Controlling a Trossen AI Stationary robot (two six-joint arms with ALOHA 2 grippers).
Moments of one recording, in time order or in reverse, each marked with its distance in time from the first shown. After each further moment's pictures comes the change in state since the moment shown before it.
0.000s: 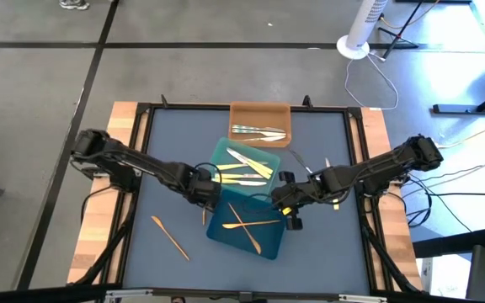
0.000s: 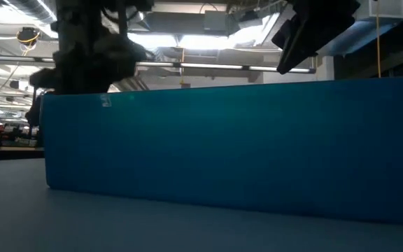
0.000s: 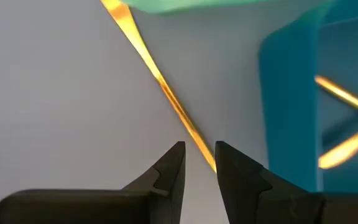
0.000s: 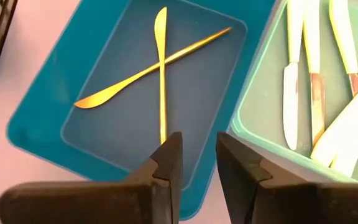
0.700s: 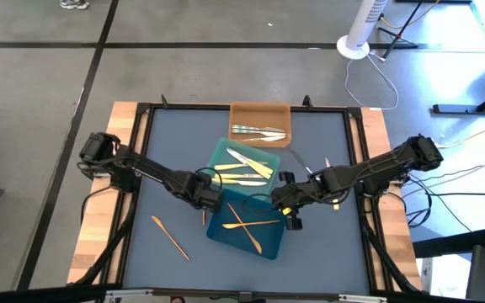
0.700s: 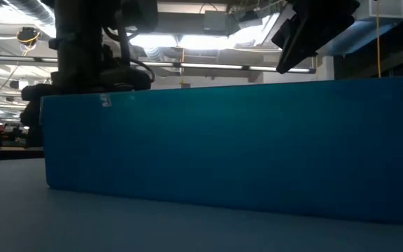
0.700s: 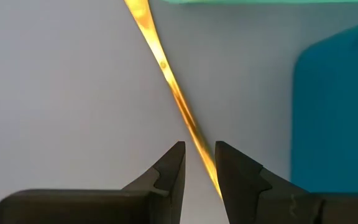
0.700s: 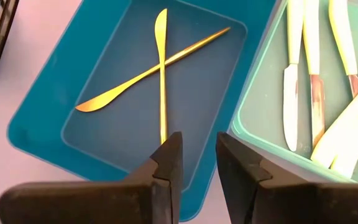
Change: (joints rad) left arm -0.043 0.112 0.000 0.033 -0.075 -0.153; right arm 0.000 0.000 0.000 0.004 0.001 0.000
